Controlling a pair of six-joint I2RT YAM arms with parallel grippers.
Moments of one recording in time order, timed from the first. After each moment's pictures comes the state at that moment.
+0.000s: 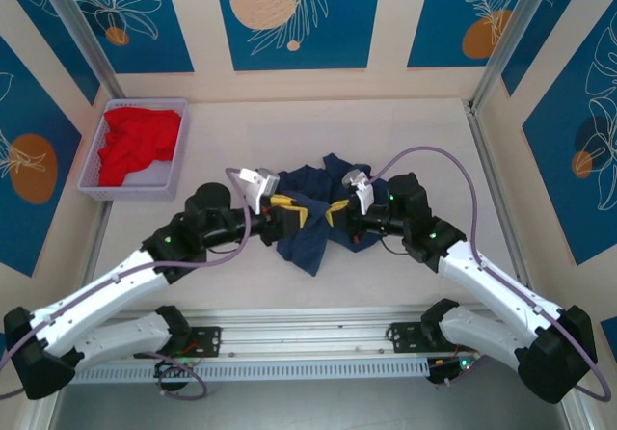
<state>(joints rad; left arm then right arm) -0.85 0.93 0.86 -0.17 0.26 -0.41 0.58 0.97 0.72 -0.18 -0.55 0.12</state>
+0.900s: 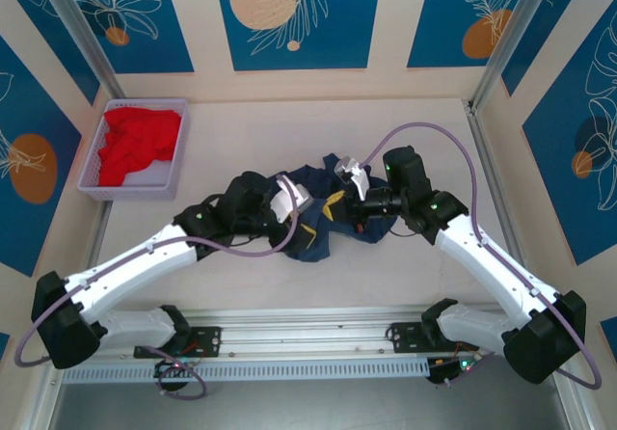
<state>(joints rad) -0.86 1.20 1.01 -0.46 0.30 0.00 0.52 1.10 0.97 -0.46 -0.76 -0.02</state>
